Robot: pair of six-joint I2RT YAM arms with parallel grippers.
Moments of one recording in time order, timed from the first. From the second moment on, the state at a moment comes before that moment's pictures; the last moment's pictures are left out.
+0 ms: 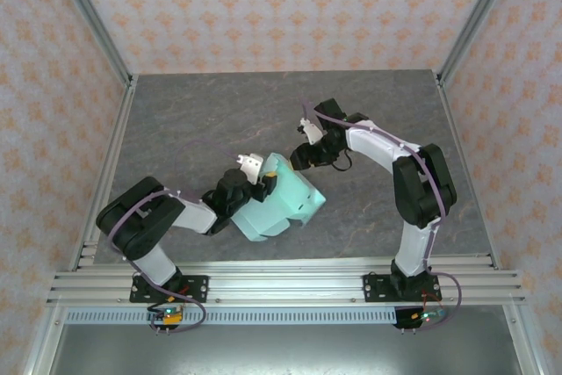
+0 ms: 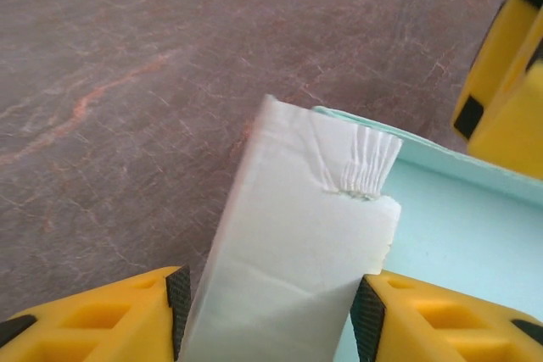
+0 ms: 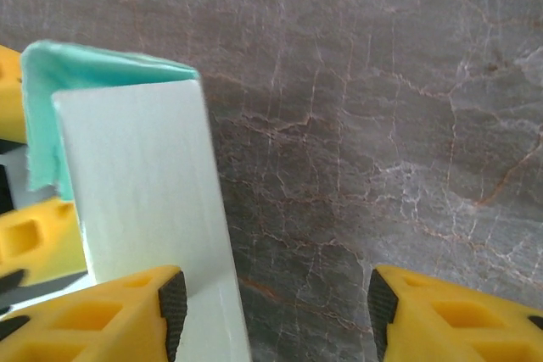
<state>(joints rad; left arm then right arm) -0.62 1.62 0.42 0.83 -0.13 -0.17 0.46 1.87 1.35 -0.72 -0.51 0.09</state>
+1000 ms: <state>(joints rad) -0.30 1.25 0.47 0.43 -0.07 -0.41 0.53 1.82 1.39 -0.72 -0.44 0.10</state>
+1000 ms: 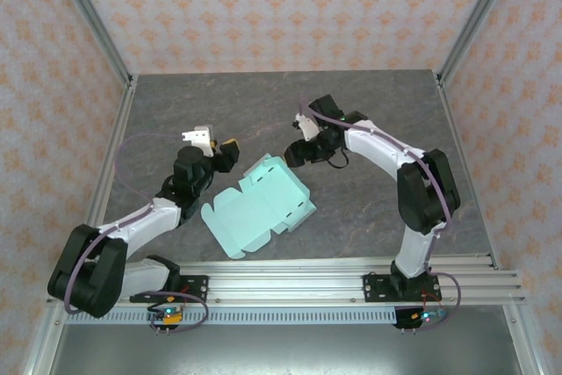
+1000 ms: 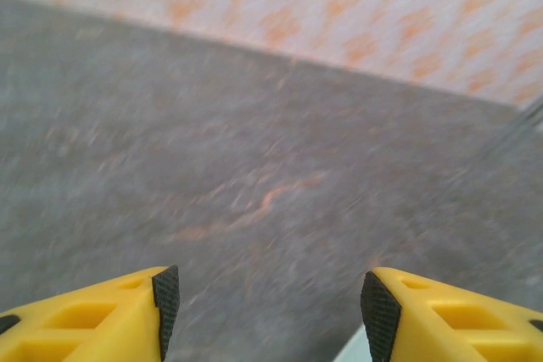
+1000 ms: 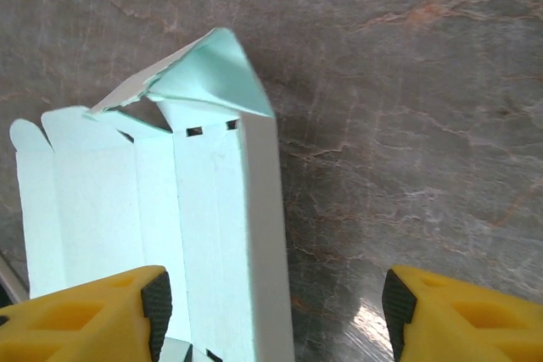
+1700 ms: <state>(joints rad) -0.15 1.38 0.60 0.13 0.09 -0.63 0.70 1.95 1.52 -0.79 0.03 -0.10</state>
